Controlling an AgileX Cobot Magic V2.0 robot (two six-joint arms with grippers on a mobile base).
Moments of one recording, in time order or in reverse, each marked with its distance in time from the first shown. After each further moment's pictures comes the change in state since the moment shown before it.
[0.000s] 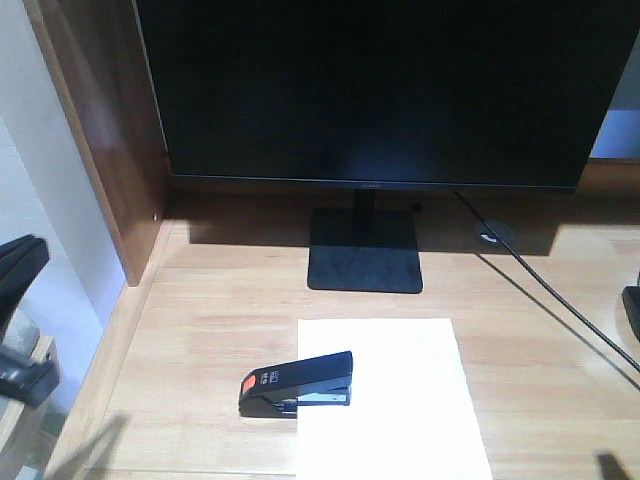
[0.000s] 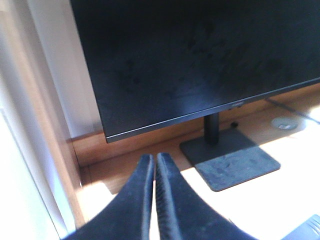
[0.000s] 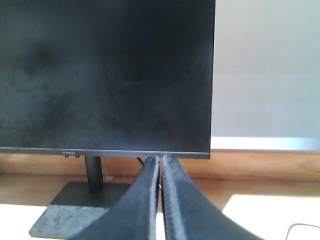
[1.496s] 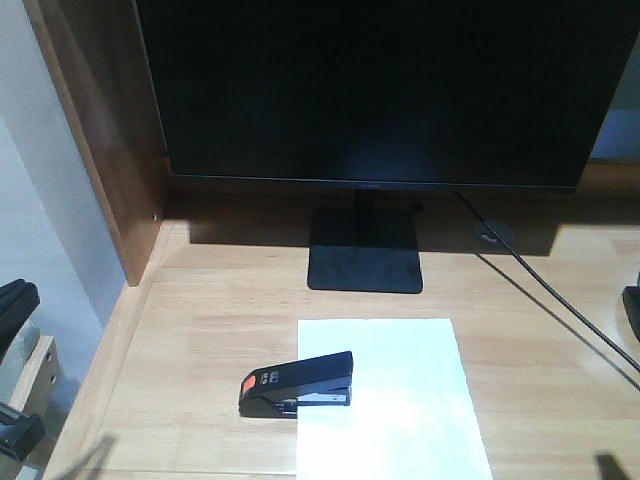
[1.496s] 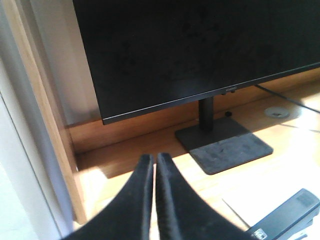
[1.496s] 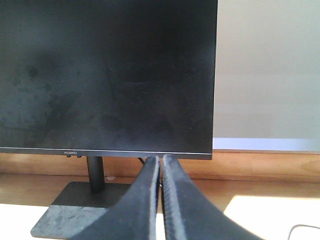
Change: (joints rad) left arm 0.000 -0.086 0.095 0.001 0.014 -0.019; right arm 0.000 -0.003 0.000 0.000 -0.006 0.000
